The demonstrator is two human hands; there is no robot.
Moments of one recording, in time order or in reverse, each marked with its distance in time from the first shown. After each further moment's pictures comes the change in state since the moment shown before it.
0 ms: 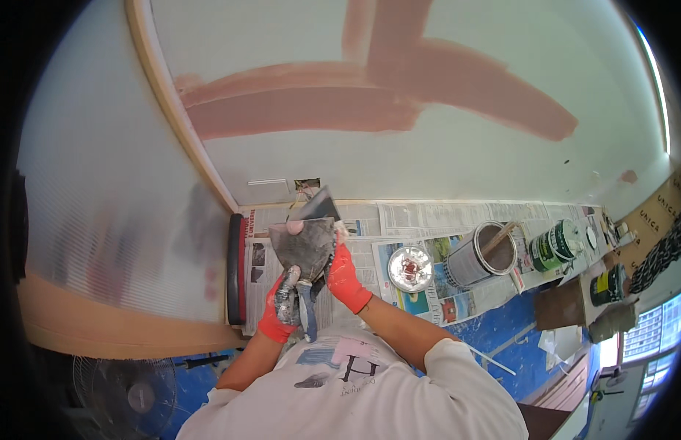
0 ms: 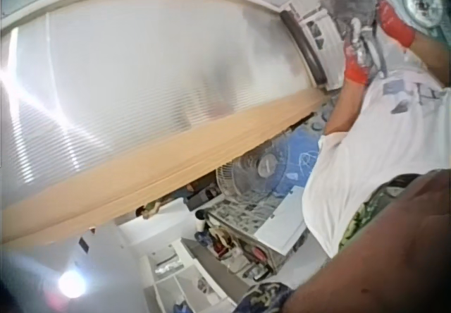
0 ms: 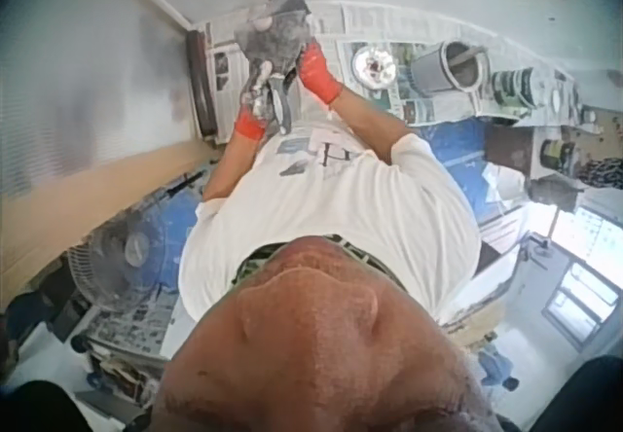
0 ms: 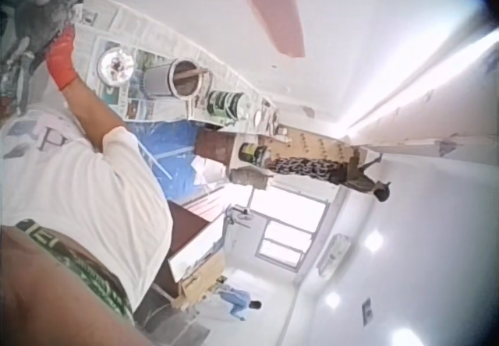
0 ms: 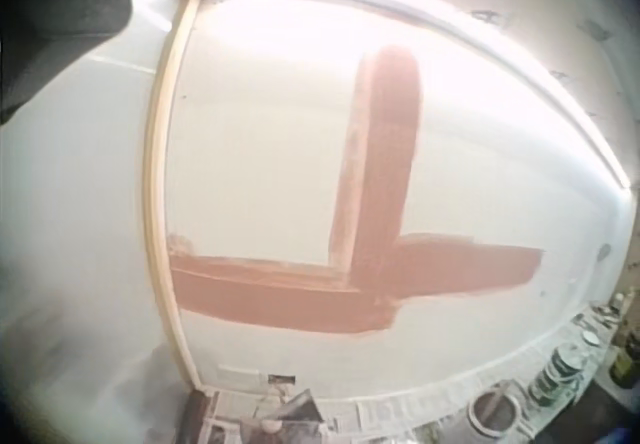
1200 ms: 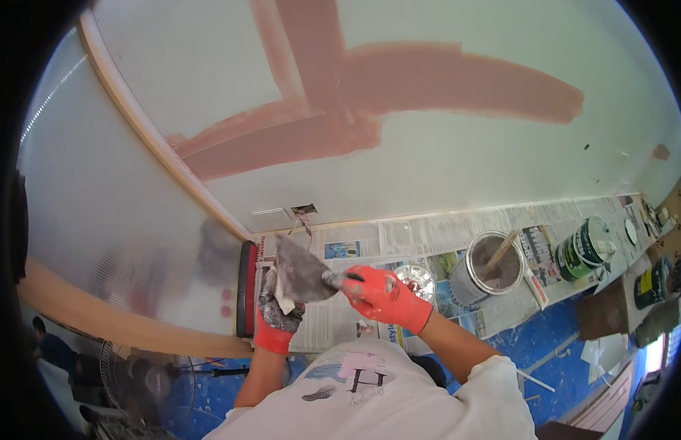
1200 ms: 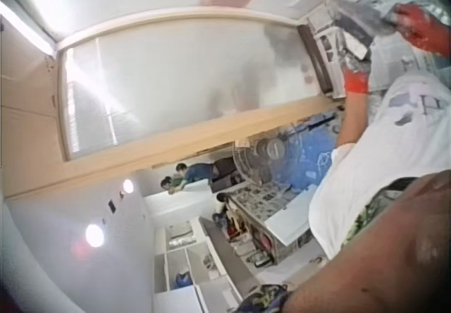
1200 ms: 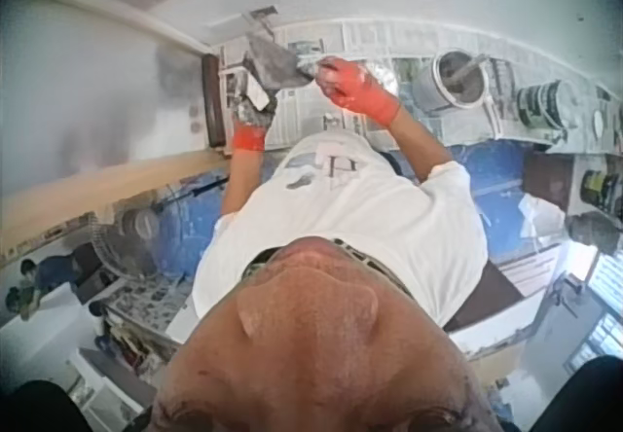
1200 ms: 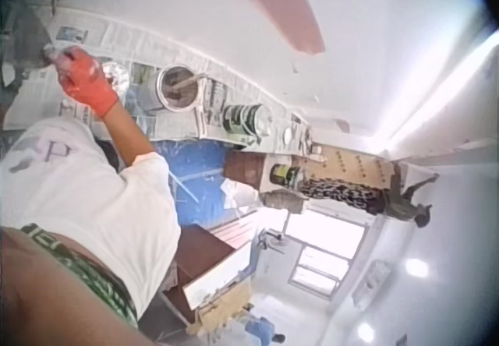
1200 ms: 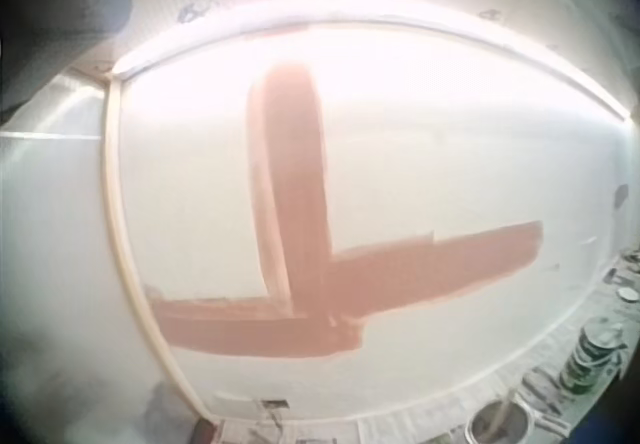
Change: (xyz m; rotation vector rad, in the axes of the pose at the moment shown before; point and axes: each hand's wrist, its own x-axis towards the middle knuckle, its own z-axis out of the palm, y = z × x) left_hand 0.013 -0.017 0.042 -0.066 0.016 0.135; right_hand -0.009 -0.212 -0.114 -0.755 -0.576 -0.733
